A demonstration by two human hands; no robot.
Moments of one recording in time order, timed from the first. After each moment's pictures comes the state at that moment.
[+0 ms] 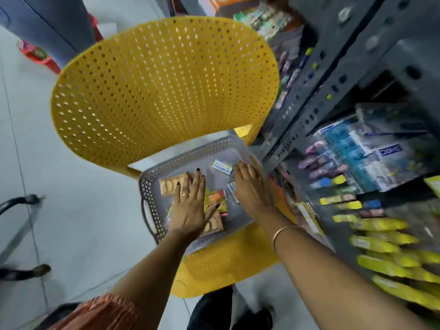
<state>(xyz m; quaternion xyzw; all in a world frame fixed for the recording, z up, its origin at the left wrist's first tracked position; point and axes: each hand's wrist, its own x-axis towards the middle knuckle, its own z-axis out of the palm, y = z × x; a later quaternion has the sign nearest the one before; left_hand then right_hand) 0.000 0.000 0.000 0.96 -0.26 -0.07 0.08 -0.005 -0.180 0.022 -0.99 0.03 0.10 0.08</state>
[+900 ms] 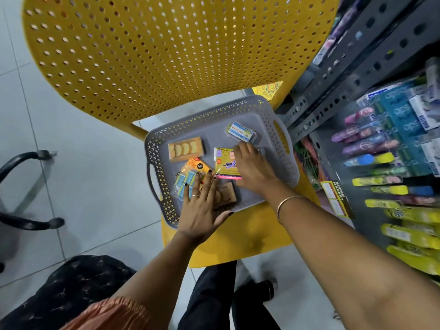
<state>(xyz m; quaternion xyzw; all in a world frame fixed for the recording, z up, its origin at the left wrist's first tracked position) -0.064 0.023 -0.052 0.96 -0.23 -0.15 0.08 0.008 -0.161 -0.032 -0.97 -0.12 0.17 0.10</state>
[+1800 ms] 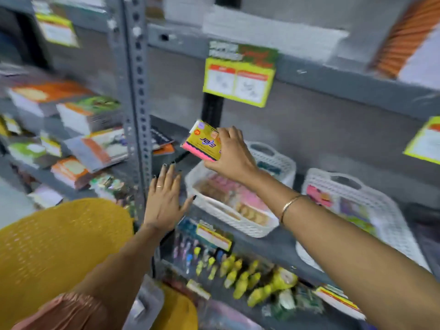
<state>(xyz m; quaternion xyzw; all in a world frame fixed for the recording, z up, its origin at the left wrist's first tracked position) 0.015 -0.240 0.320 0.81 -0.52 0.15 0.22 -0.103 -0.362 0.464 -0.93 0.26 -0.25 0.08</state>
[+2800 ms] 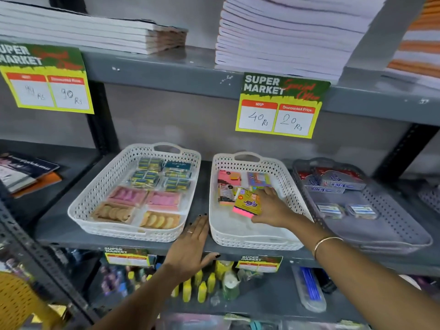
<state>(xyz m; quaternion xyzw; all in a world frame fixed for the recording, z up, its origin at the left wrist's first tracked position) -0.196 -0.333 0.275 0.62 -0.78 -0.04 0.14 -0.420 -0.448 0.374 -0.82 0.56 -0.02 0.13</state>
